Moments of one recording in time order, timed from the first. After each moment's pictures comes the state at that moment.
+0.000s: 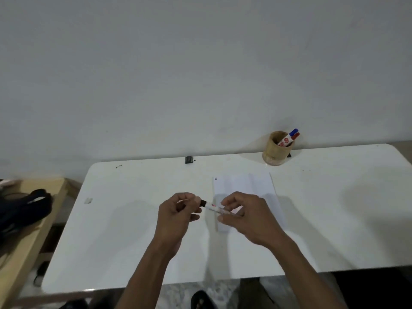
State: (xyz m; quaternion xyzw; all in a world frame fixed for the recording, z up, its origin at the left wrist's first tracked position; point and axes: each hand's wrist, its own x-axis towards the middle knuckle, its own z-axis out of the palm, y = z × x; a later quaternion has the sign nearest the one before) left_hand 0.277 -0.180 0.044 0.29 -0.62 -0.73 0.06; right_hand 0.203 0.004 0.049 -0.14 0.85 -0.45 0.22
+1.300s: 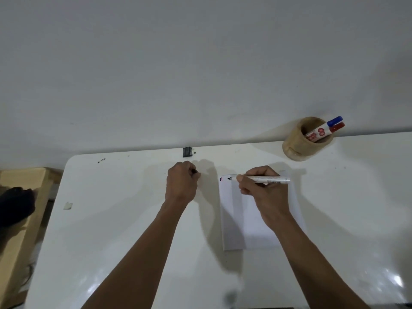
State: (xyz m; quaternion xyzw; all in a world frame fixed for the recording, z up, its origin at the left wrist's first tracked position) left_hand 0.120 -0.234 -0.057 0.31 -0.89 -0.34 -0.02; right_hand 0.087 -0.026 -0.032 0.10 0.64 -0.75 0.17
